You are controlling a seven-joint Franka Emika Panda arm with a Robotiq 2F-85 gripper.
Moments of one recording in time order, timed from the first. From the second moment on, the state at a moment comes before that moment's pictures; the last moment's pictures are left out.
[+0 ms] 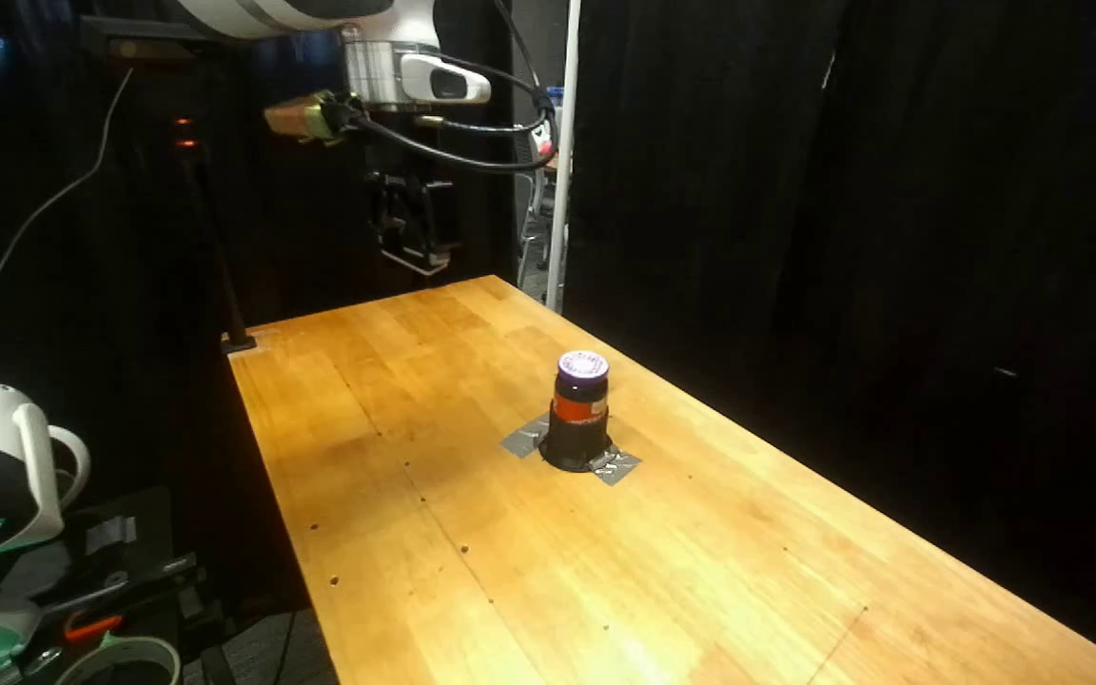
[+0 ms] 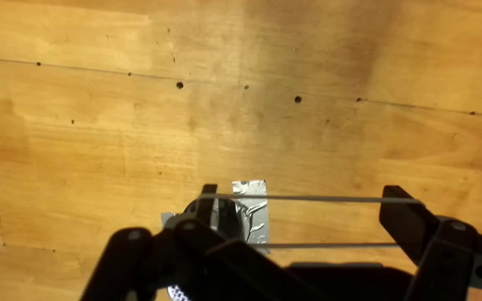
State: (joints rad) arm 0.13 -0.06 0.25 -2.20 -0.11 2.12 0.26
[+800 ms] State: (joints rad) arm 0.13 0.30 0.14 -1.97 -0.20 2.39 0.32
